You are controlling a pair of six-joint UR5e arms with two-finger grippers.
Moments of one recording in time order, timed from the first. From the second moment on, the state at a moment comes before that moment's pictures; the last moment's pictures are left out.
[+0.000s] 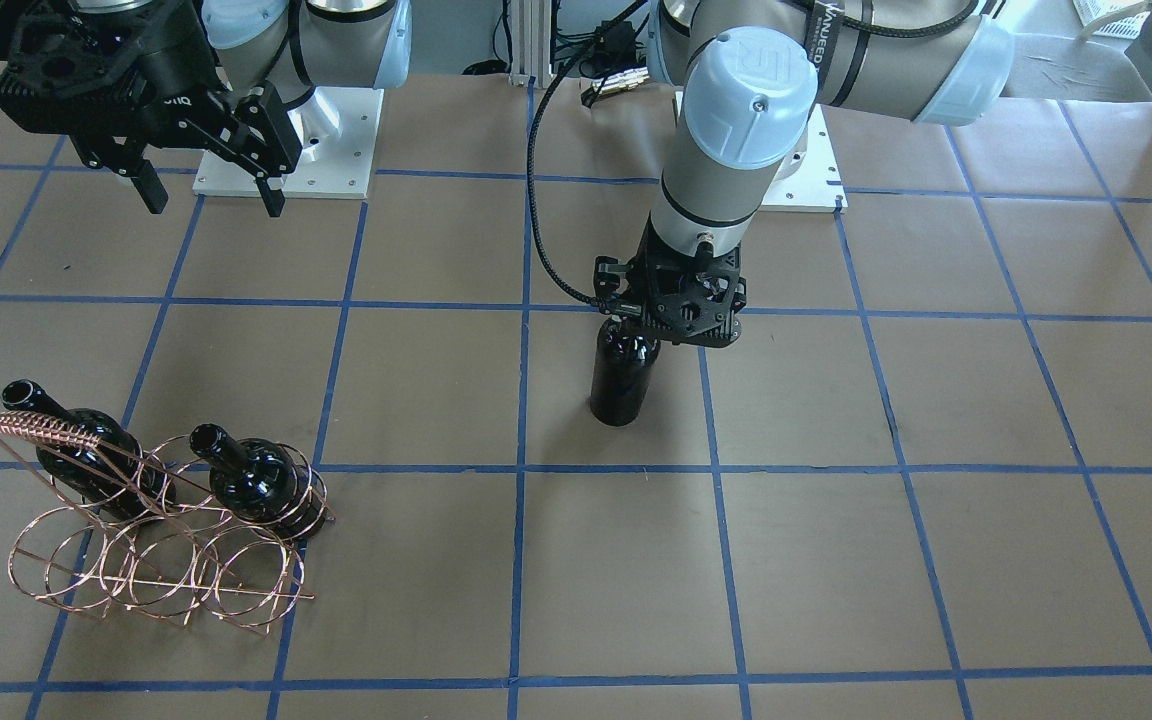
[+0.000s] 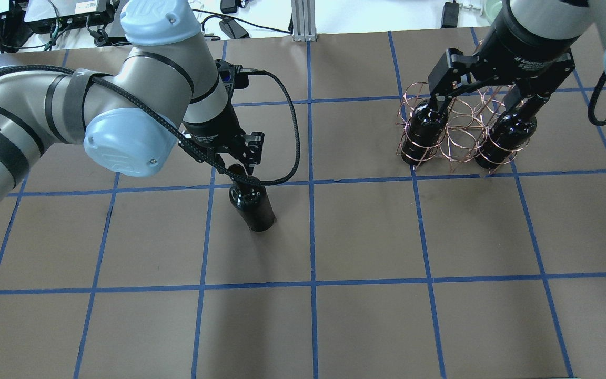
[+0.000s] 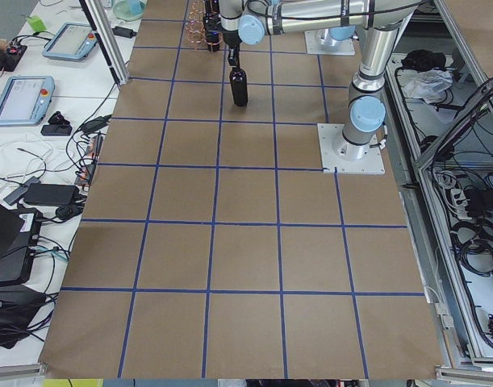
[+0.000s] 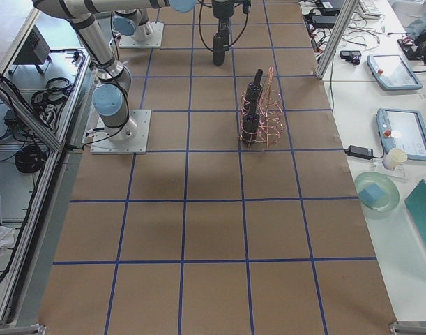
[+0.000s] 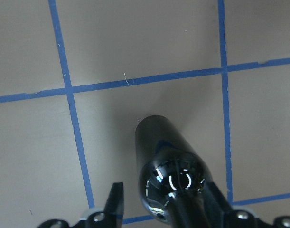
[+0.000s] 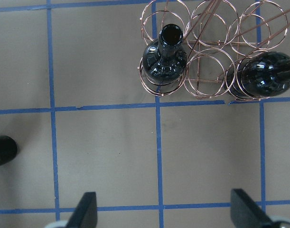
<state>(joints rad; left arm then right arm) -1.76 -1.70 -1.71 -1.35 1.51 -0.08 1.57 -1.67 1.59 -1.62 -1.55 0.03</state>
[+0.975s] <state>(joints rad) -1.63 -1.68 -1.48 -1.53 1.52 -0.07 1.57 -1.67 1.59 -1.62 -1.55 0.03</state>
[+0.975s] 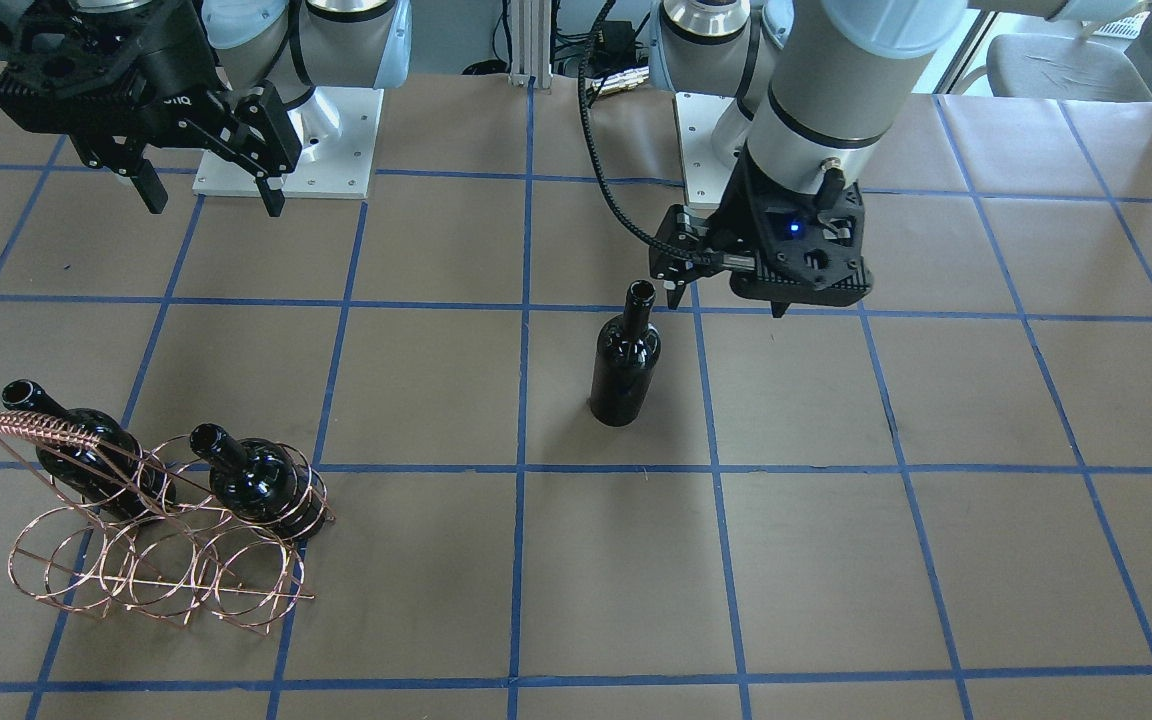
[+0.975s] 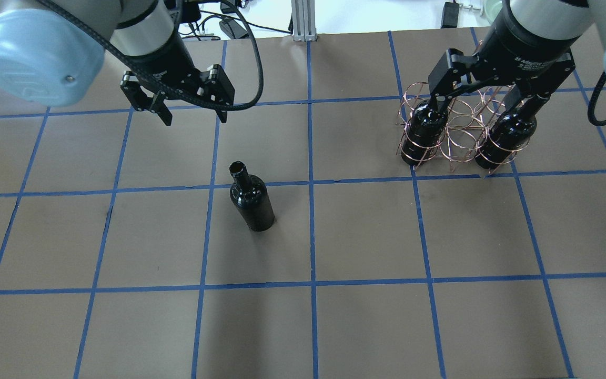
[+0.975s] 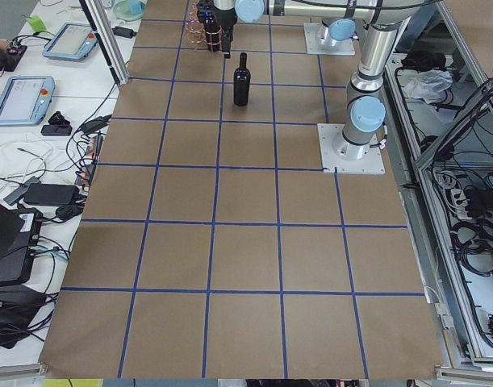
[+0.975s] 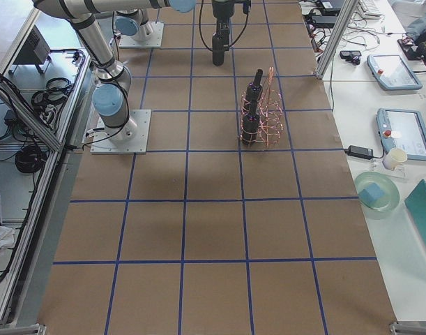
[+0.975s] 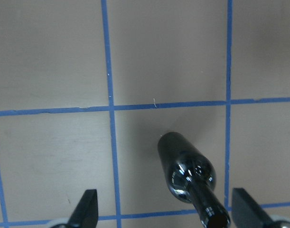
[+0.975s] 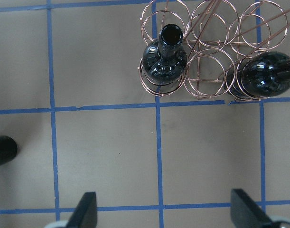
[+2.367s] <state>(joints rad) -1.38 -1.56 -1.49 -1.56 1.61 0.09 1.79 -1.54 1.44 -1.60 -1.54 0.27</state>
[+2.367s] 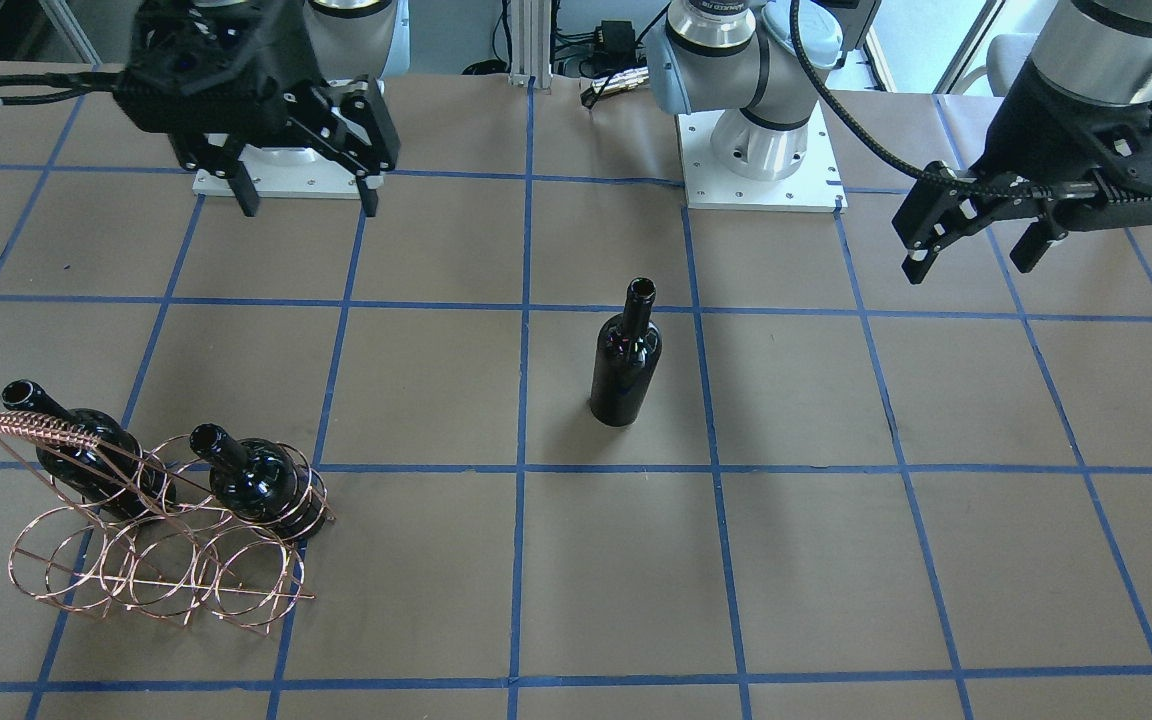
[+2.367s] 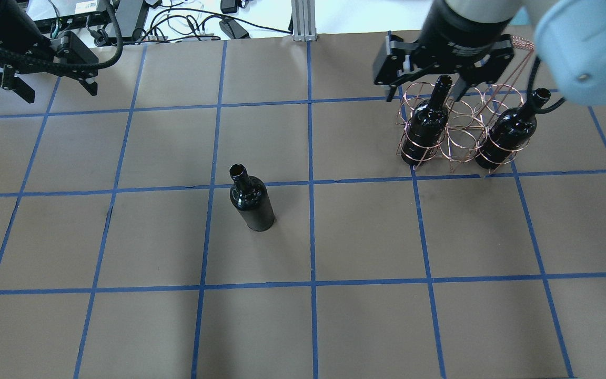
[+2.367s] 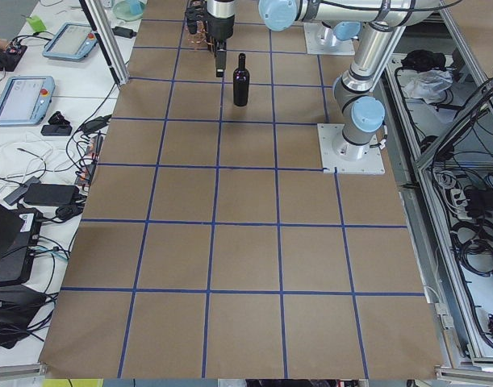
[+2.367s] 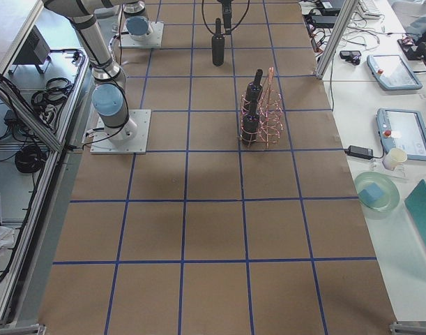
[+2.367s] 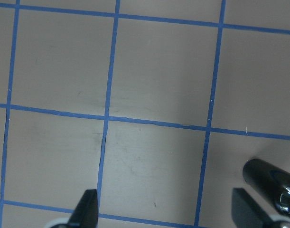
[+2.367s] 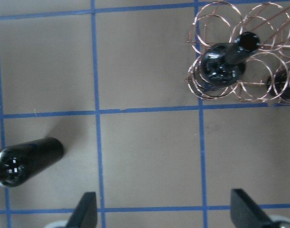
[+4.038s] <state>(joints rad) -1.36 -1.54 -1.49 -1.61 1.62 0.12 2.17 -1.18 1.33 -1.85 -1.65 0.67</state>
